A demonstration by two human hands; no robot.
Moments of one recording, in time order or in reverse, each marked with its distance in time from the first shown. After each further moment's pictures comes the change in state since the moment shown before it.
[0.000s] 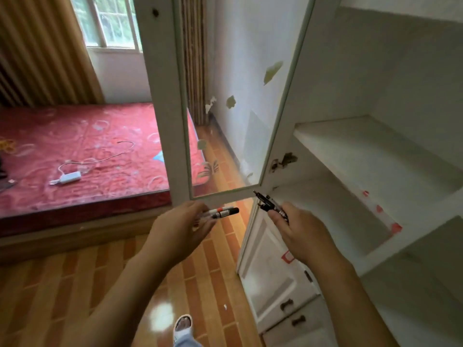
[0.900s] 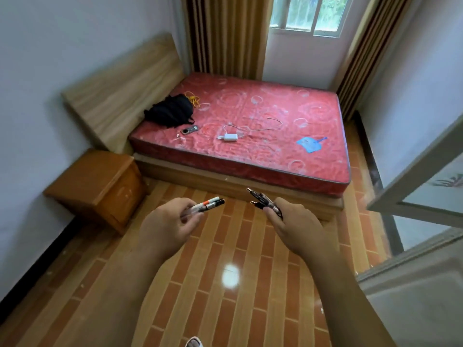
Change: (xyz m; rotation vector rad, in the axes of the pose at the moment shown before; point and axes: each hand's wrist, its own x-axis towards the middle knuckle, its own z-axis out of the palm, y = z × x) left_hand -0.345 -0.275 -0.255 0.126 0.161 -0.635; right_hand -0.076 -0.420 0.225 0.025 -0.344 -0.490
